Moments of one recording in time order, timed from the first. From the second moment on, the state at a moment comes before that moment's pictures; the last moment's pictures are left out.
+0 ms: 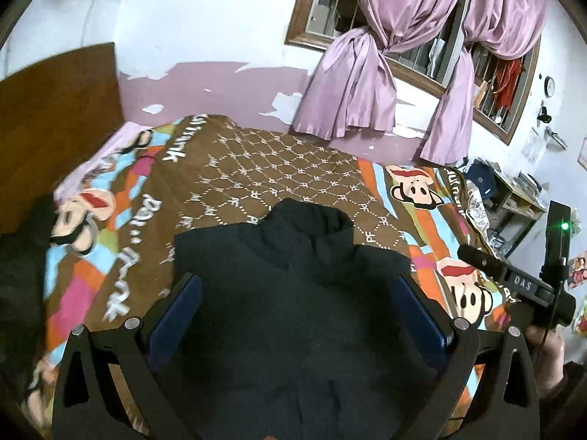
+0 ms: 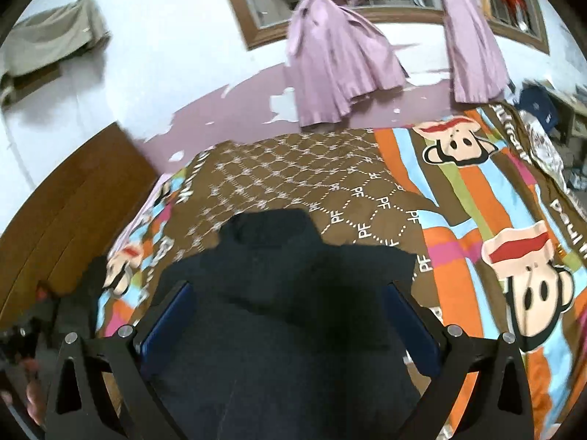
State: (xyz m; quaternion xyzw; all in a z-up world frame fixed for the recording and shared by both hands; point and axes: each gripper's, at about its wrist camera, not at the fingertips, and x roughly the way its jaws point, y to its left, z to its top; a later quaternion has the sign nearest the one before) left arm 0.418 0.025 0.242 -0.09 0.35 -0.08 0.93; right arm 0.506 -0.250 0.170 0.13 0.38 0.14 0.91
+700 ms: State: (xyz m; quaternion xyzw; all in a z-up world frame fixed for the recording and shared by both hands) left arm 0.640 0.045 0.066 -0.14 0.37 -0.05 0.92; right arm 0.680 -0.221 0.013 0.17 0.42 0.14 0.88
